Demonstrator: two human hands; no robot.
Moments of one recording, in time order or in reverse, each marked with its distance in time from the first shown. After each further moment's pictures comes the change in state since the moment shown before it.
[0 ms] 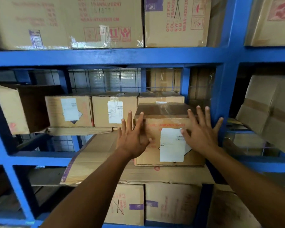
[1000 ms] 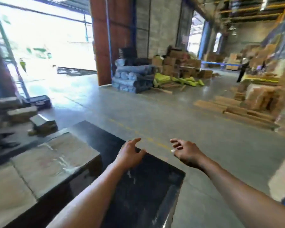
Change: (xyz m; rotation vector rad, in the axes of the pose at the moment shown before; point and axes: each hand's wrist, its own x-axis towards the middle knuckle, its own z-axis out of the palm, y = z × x) left_hand -0.763 -0.091 -0.323 0.395 0.963 -1.957; right_hand -0.554 -0.732 -0.180 0.980 -1.167 -2.076
